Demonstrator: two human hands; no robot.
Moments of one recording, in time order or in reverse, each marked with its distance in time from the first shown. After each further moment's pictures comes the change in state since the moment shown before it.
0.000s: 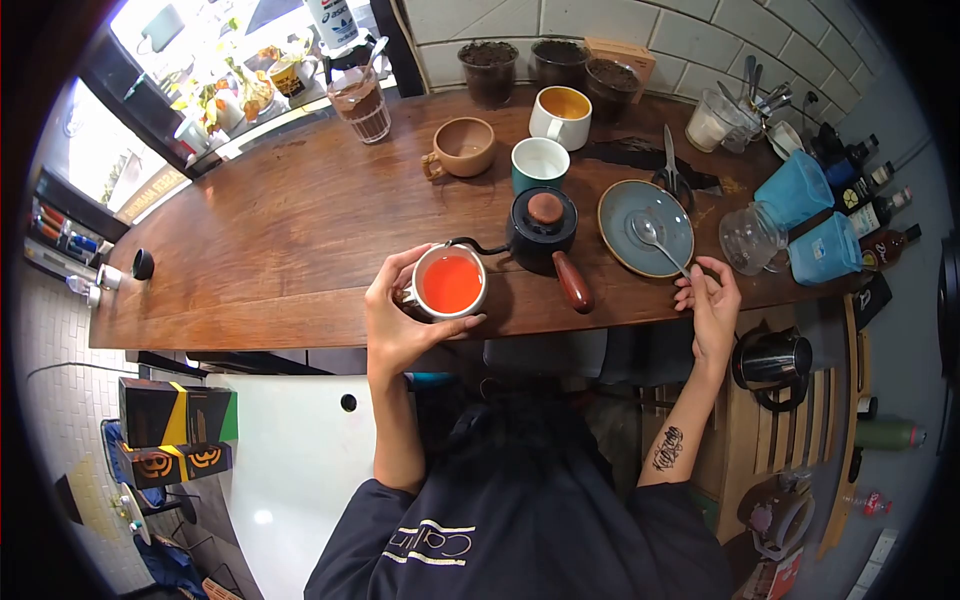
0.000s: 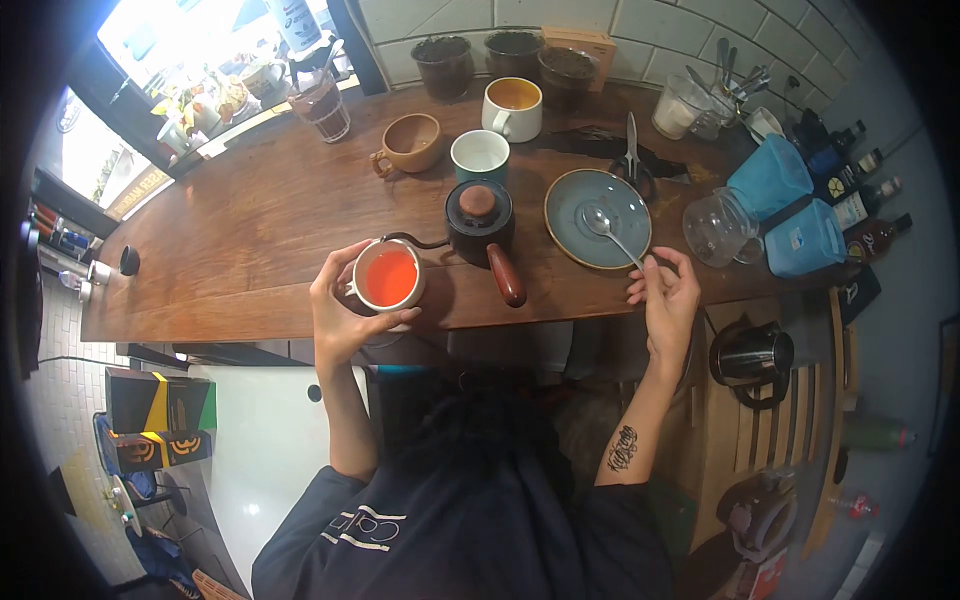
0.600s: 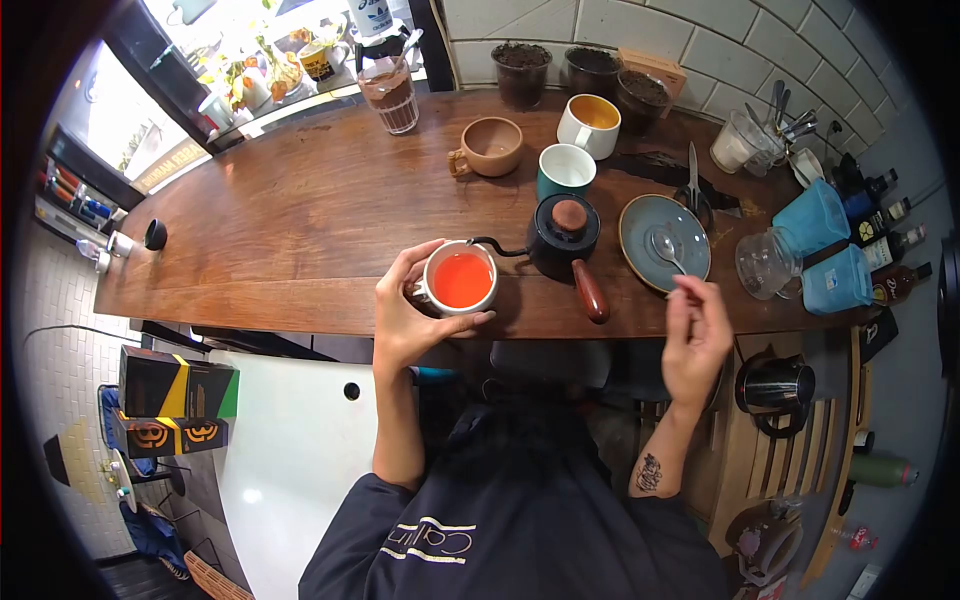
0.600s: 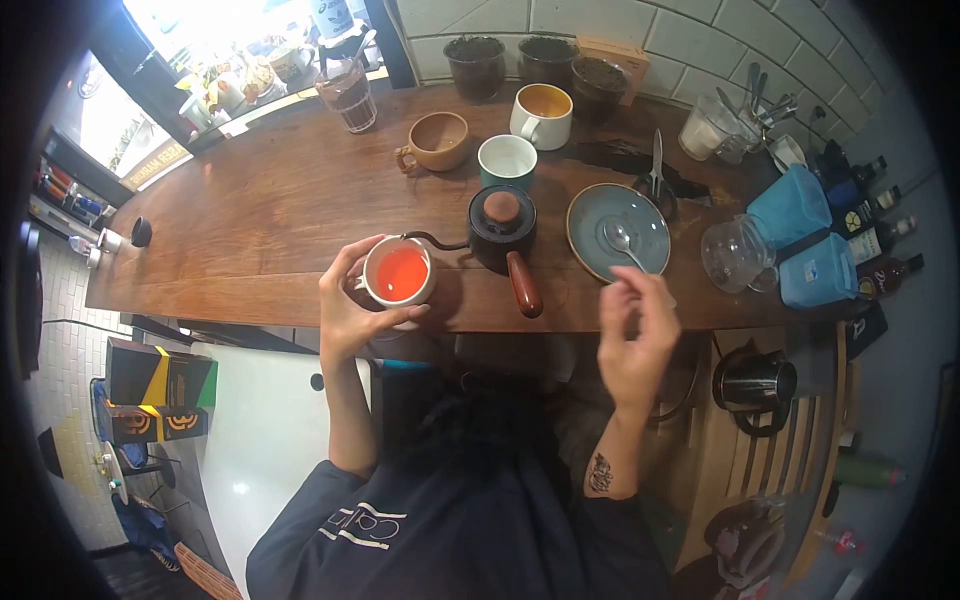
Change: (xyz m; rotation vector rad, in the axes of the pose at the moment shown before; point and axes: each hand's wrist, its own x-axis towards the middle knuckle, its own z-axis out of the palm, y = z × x) left_hand -0.001 0.002 -0.005 0.008 0.025 -0.016; right_hand -0.040 -0.043 0.063 -0.345 -0.033 -0.537
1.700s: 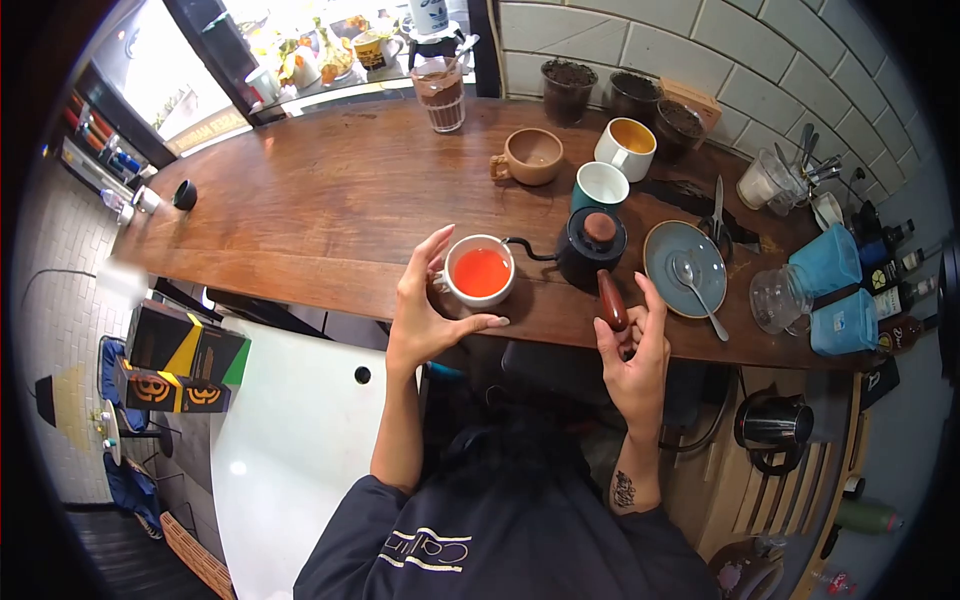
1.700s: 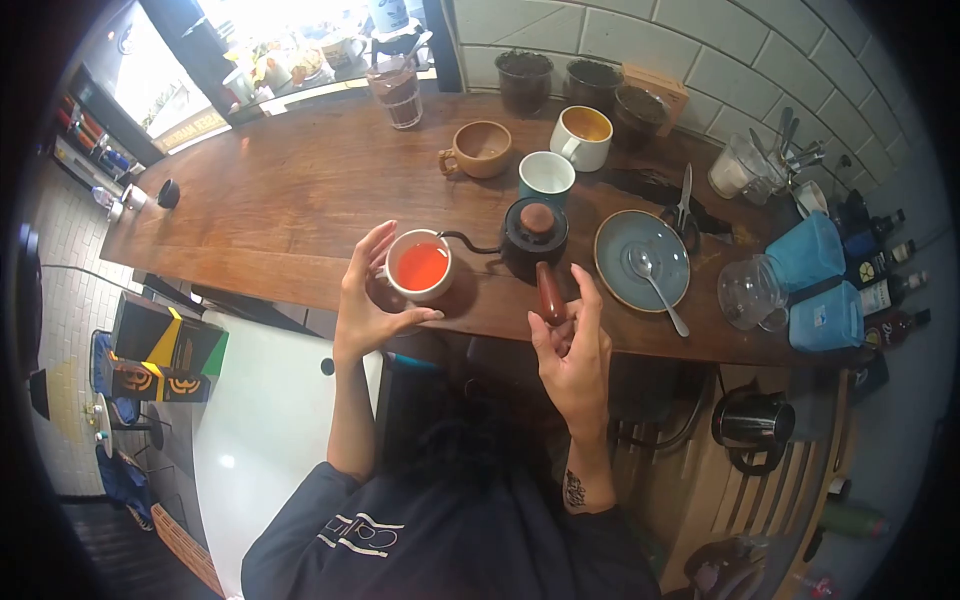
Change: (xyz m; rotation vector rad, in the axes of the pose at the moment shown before) left_hand -0.013 -0.007 -0.012 0.154 0.105 0.079; right_hand -0.023 -0.020 0.048 0.099 -0.294 0.094
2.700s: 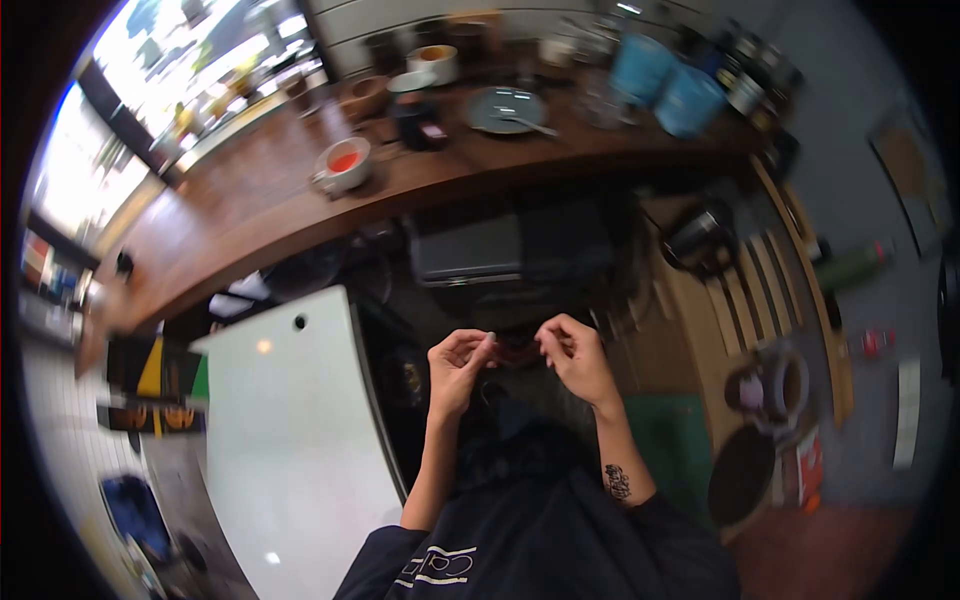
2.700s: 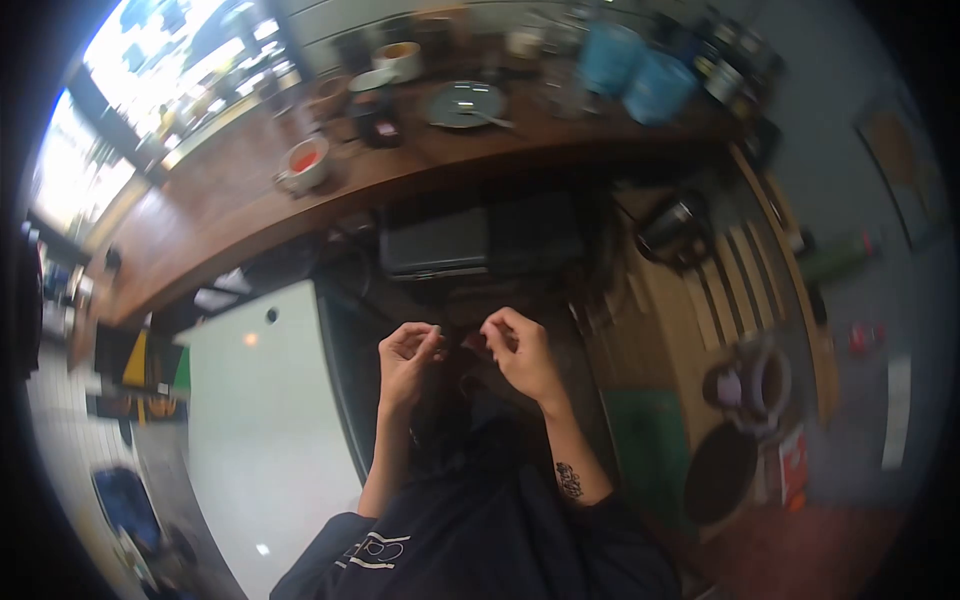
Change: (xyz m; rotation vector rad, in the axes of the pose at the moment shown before) left_hand -0.277 0.088 0.091 -0.875 -0.274 -0.577; right_hand -0.270 -0.023 -0.080 0.268 0.000 0.395
